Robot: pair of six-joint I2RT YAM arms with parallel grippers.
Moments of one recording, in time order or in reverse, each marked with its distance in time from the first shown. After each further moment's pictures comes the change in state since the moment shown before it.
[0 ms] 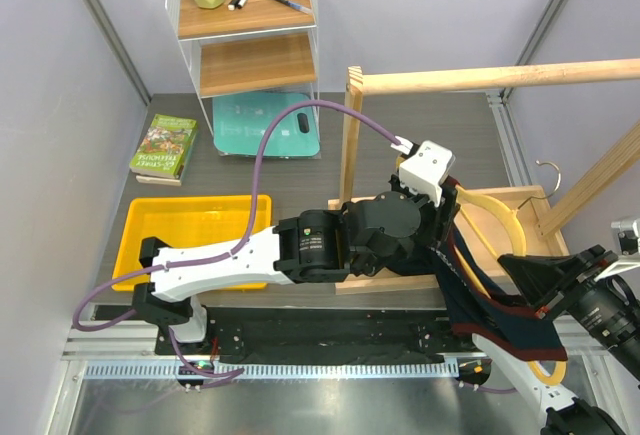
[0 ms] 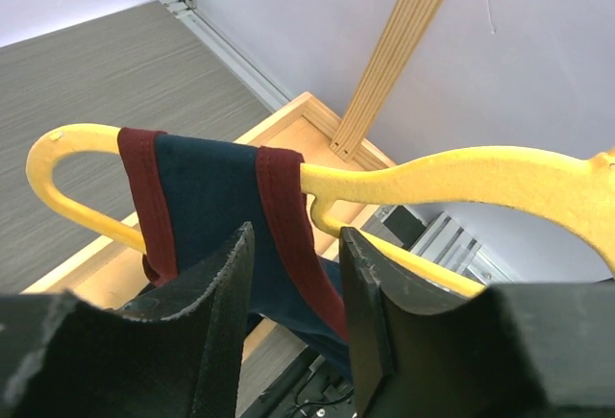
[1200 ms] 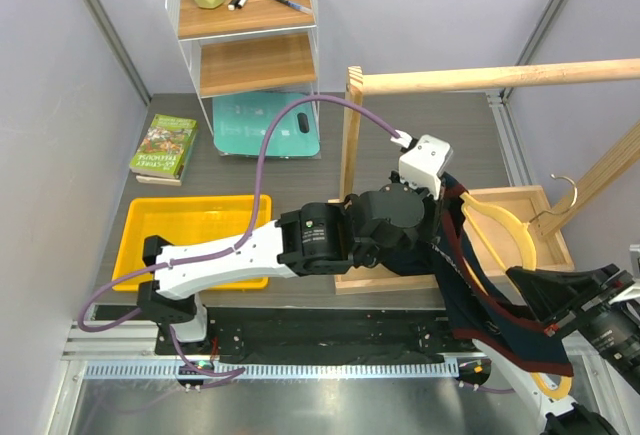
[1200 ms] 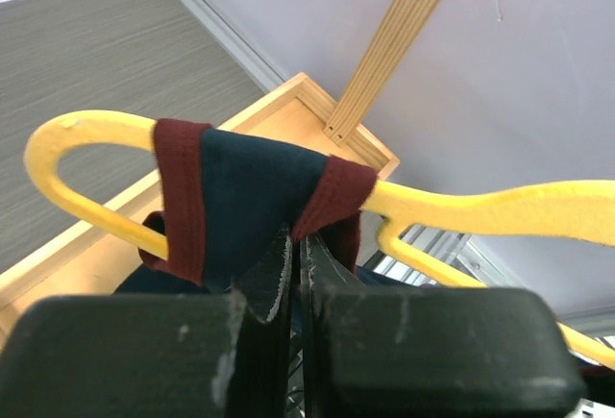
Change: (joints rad) left arm 0.037 0.027 0.034 -0.064 0.053 -0.074; right arm 0.000 -0.040 0.019 -0.008 0.003 0.006
